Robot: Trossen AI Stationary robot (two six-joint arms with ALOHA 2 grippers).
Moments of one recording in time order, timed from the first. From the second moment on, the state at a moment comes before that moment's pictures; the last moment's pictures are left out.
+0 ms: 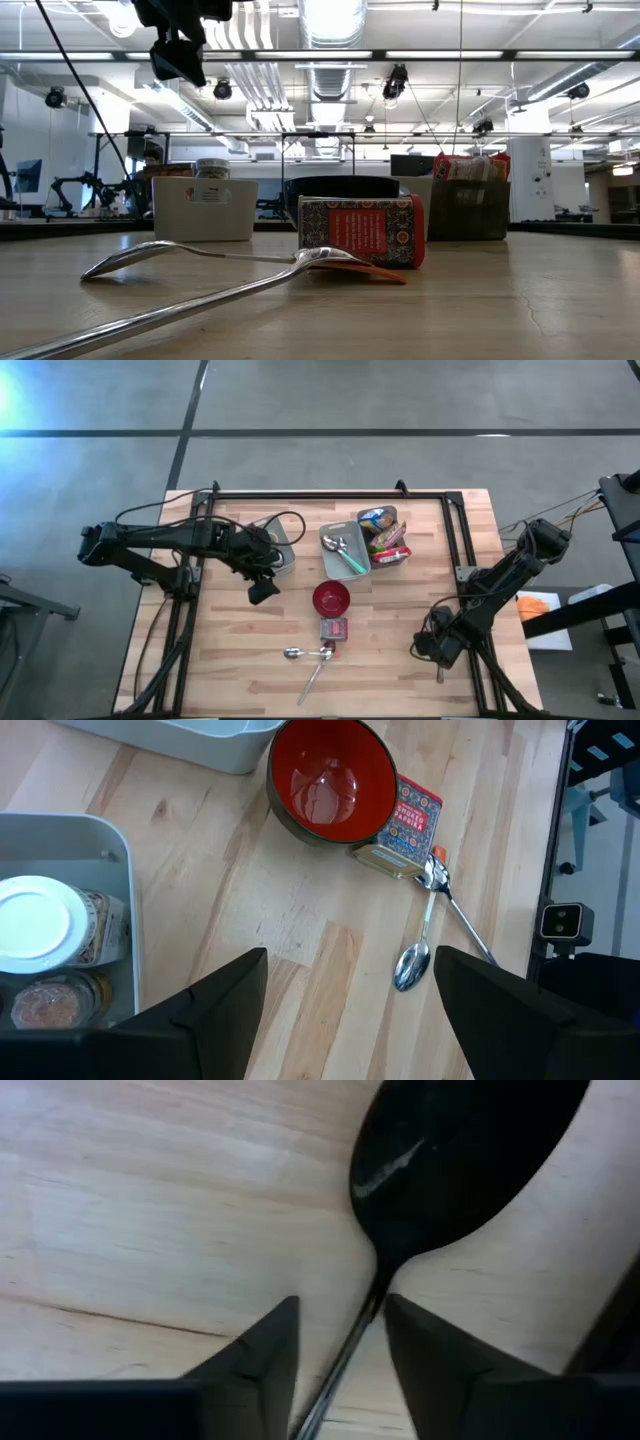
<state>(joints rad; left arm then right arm) 0.02 1.26 1.14 -0.89 0.18 -0.44 0.87 1.42 0.61 -0.71 -0.07 2.29</state>
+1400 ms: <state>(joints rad) -0.13 1.26 1.27 -0.66 0.12 -0.22 0.70 1.37 0.86 -0.84 0.41 1.90</state>
